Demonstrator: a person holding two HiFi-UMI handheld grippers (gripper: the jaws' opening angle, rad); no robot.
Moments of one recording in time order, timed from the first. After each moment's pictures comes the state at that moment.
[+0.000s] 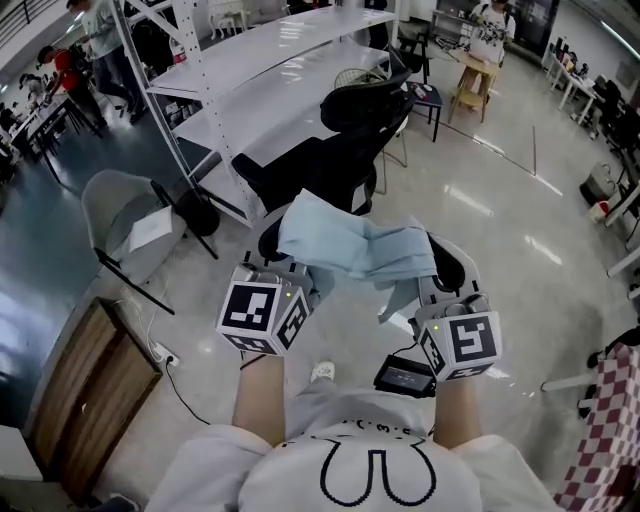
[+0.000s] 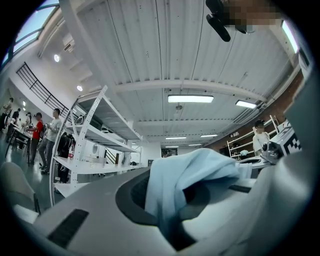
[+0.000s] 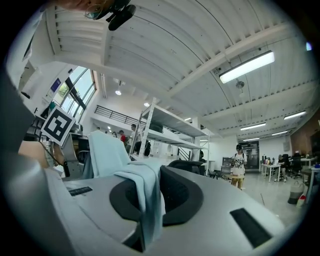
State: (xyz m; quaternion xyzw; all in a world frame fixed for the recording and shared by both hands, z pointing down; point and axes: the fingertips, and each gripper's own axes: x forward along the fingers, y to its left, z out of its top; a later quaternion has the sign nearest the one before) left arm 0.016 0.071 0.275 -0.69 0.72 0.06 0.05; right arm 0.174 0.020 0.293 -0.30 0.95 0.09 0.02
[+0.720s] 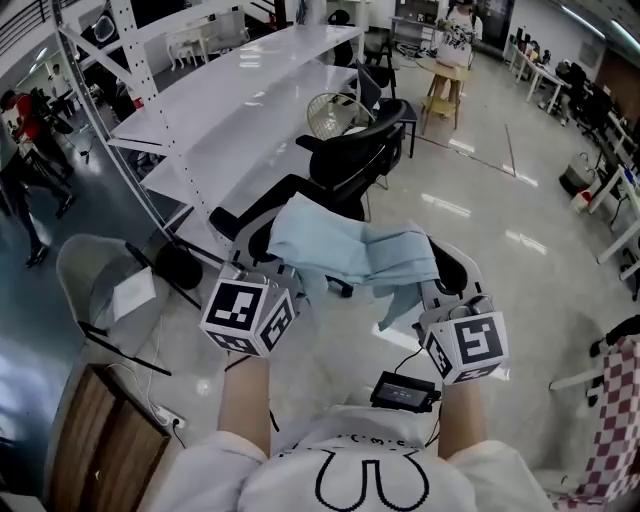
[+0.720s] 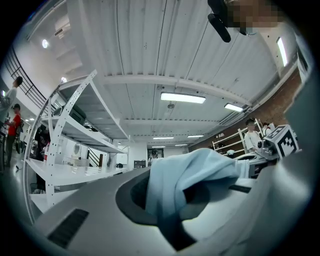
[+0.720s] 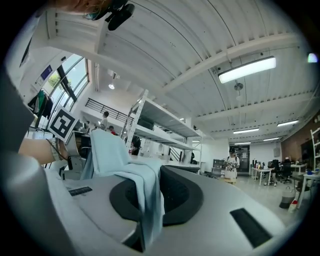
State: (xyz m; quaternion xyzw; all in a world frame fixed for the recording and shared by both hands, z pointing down) left arm -0.094 -0.067 0.250 -0.75 0.65 0.05 0.07; right arm 0.078 -0.098 0.272 -0.35 0.93 0.11 0.01
